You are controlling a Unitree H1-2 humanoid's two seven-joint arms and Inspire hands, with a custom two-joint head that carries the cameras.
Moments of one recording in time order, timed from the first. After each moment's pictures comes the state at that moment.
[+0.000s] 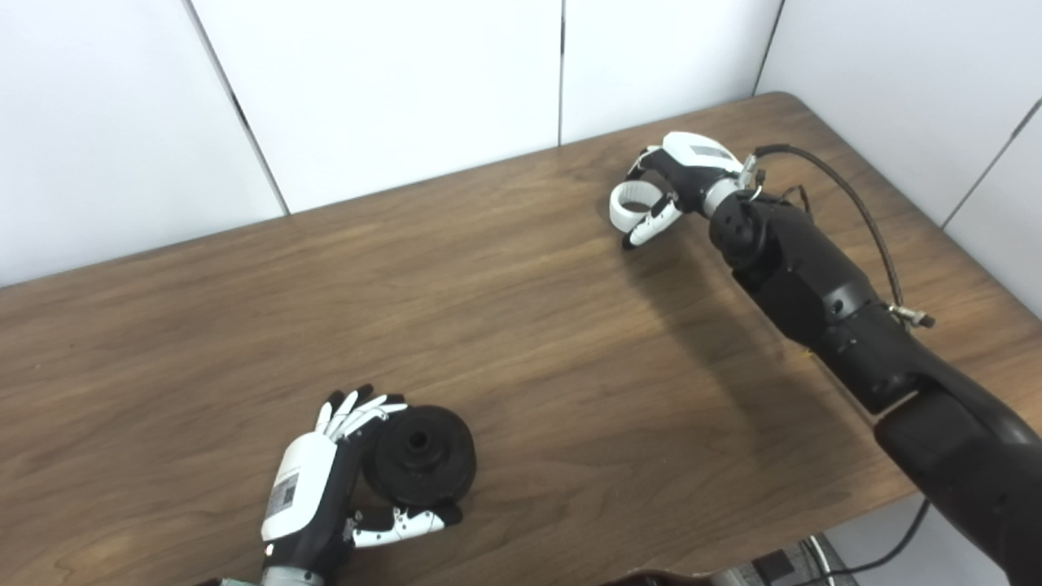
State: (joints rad) left arm 0.13 0.20 -0.37 -0.19 0.67 -0.01 -0.07; right arm -0.47 -0.56 0.22 0.25 -0.69 0.42 0.25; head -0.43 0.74
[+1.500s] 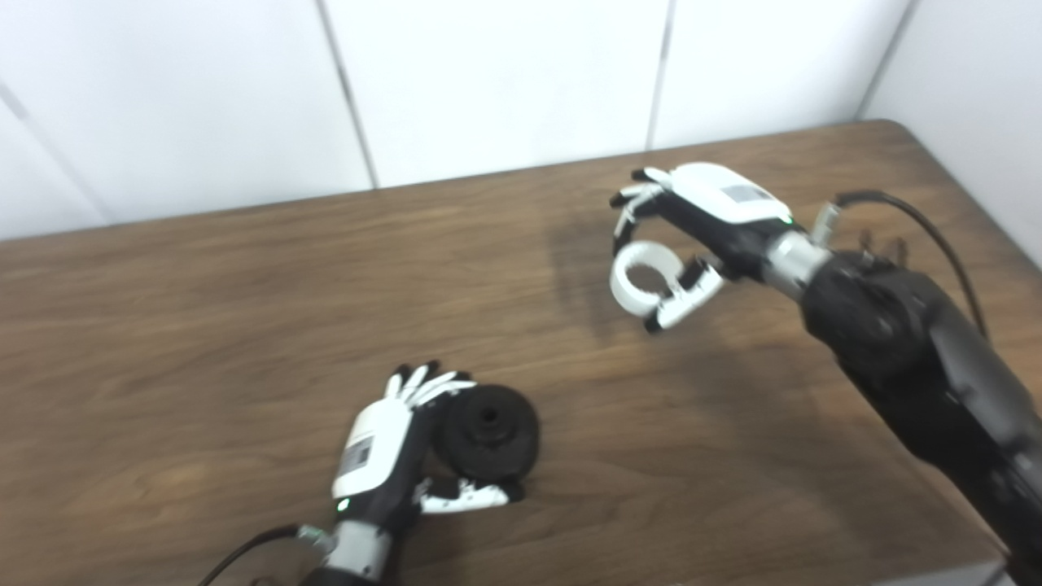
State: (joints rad) left arm 0.15 0.11 -0.39 -0.21 0.77 0.07 -0.07; right arm -0.27 -0.60 0.25 -0.50 -0.65 0.39 0.55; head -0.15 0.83
